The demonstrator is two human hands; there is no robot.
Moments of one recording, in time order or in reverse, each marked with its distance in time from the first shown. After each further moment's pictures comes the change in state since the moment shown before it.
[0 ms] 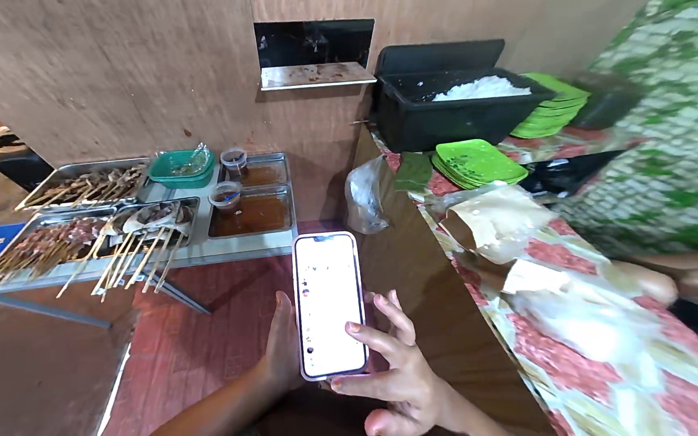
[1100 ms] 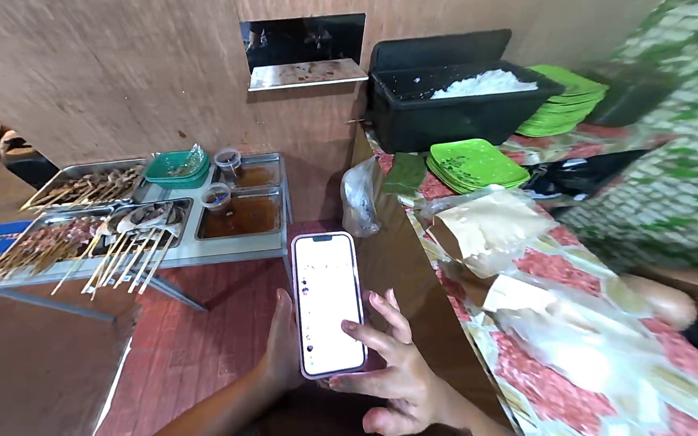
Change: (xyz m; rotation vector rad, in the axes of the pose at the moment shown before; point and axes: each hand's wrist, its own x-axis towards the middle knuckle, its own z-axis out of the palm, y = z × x) left_hand 0.057 -0.062 0.029 0.028 0.071 0.042; right_hand -0.035 0.054 -0.064 0.064 -0.033 0.003
